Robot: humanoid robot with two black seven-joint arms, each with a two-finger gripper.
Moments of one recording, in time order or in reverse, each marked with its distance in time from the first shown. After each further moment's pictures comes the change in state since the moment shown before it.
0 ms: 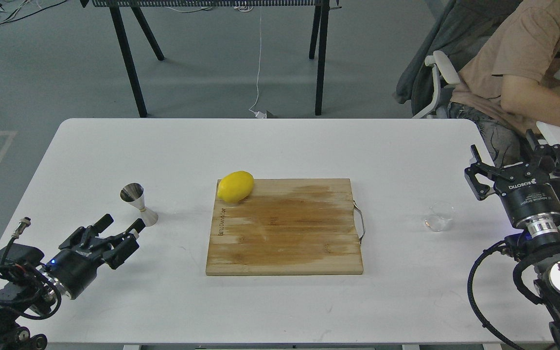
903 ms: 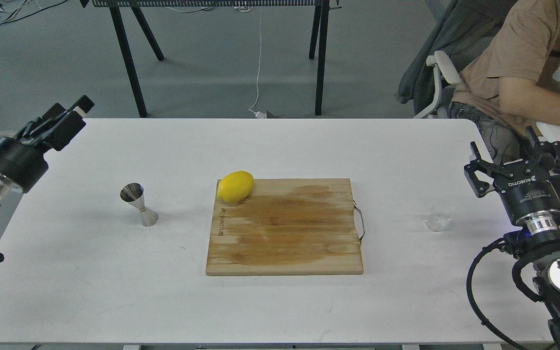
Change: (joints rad) left arm -0.266 0.276 0.004 -0.190 -0.357 -0.047 0.000; right arm 0.007 0.009 0.000 0.002 0.000 0.000 0.000
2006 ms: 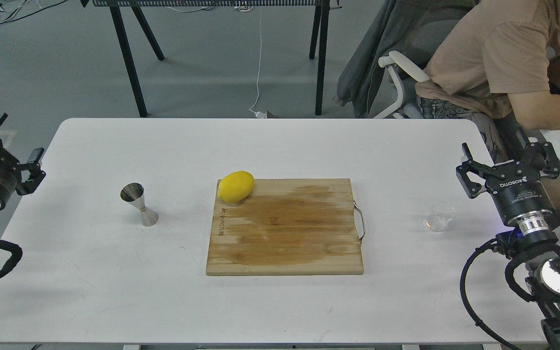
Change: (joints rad) left arm -0.165 -0.275 -0.011 0.765 -1.234 -0.931 0.000; right arm 0.008 0.017 -0.011 0.005 0.001 0.000 -0.002
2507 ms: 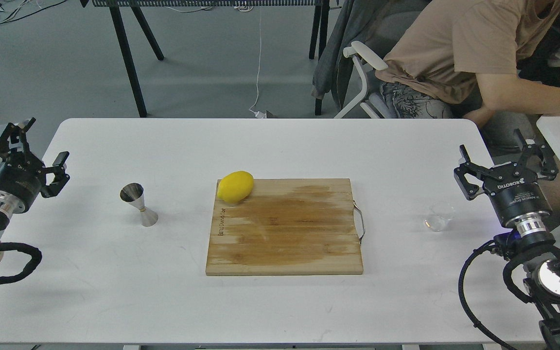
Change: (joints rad) left arm 0.012 -0.054 0.002 -0.043 0.017 0.000 0.000; right arm -0.001 0.003 -0.012 -0.007 -0.003 0.000 0.000
